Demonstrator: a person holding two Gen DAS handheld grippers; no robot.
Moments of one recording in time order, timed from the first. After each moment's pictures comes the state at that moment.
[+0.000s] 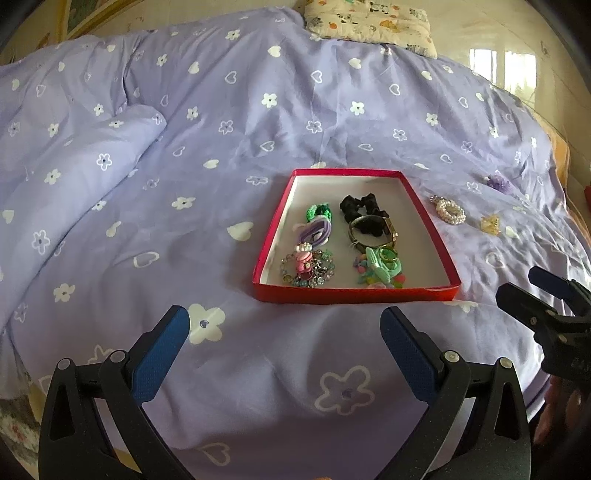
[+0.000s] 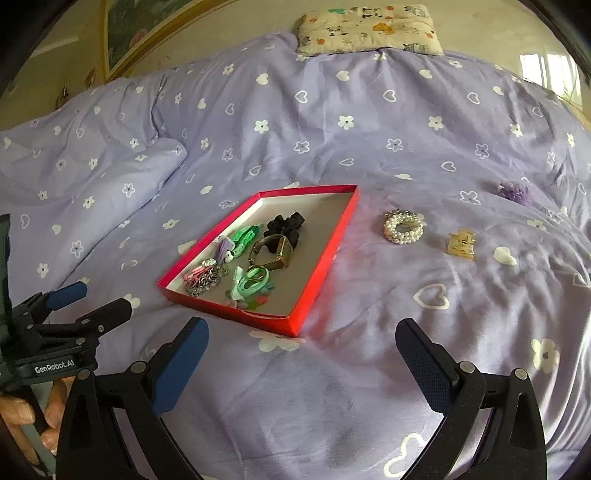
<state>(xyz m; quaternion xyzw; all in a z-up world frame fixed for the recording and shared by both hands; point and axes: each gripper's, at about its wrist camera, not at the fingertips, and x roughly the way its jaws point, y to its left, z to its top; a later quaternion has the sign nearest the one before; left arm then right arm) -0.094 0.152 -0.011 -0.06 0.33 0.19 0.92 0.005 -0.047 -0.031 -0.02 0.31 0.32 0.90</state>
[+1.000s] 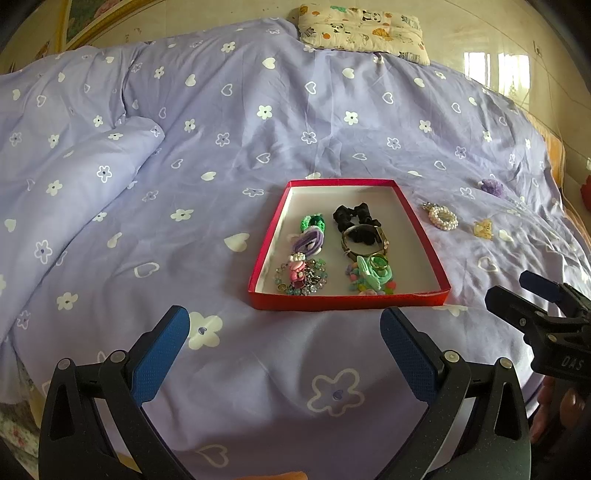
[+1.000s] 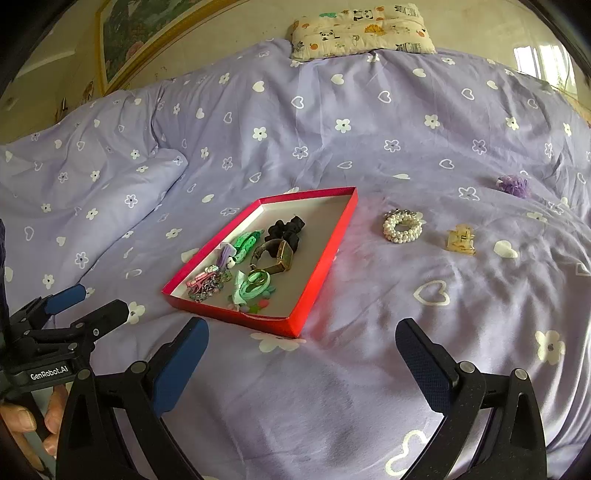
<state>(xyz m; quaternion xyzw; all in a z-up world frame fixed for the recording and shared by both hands) -0.101 0.143 -0.003 -0.05 0.32 0.19 0.93 0.004 -0.051 -0.032 0.00 0.30 0.33 0.90</state>
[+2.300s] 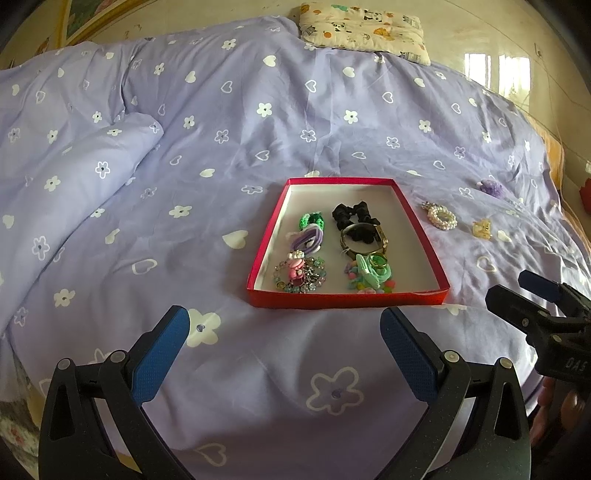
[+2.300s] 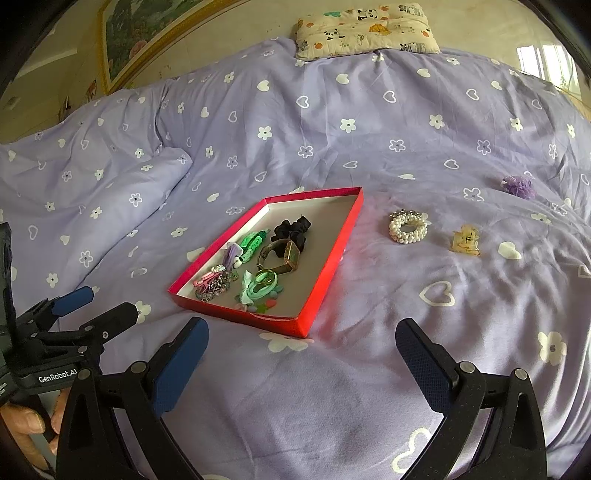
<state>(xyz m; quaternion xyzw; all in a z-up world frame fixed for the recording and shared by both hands) -0.101 0.142 -0.005 -0.05 0.32 0.19 0.93 0.002 -0.047 -0.030 0.00 0.30 0.33 0.89</state>
